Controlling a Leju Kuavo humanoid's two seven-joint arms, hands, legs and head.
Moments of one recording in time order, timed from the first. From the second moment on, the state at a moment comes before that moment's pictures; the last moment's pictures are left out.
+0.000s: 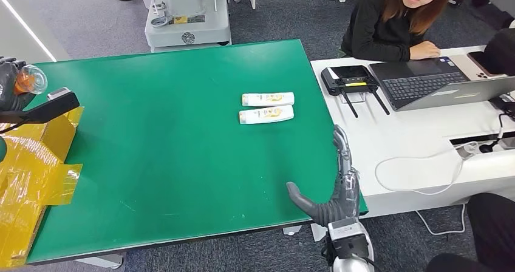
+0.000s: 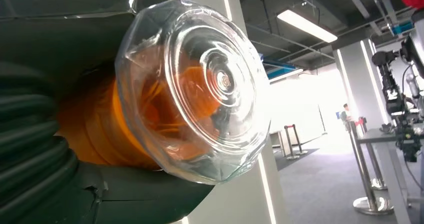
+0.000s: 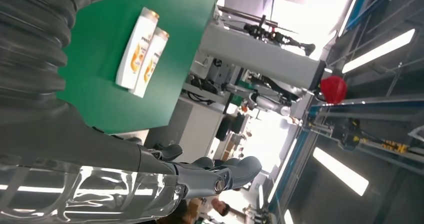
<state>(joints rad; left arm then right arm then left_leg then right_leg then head) -1.08 0.37 -0.52 -0.50 -1.12 0.37 -0.30 0.16 0.03 0.24 -1.59 0.27 -0.47 -0.52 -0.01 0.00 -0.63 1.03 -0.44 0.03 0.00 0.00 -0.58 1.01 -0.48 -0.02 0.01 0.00</state>
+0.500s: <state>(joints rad) -1.00 0.39 -0.47 -0.44 -1.10 0.37 -0.34 0.24 0.03 0.14 -1.74 0.22 -0.50 -0.54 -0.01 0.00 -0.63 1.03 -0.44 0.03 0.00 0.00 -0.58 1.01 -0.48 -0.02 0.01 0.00</state>
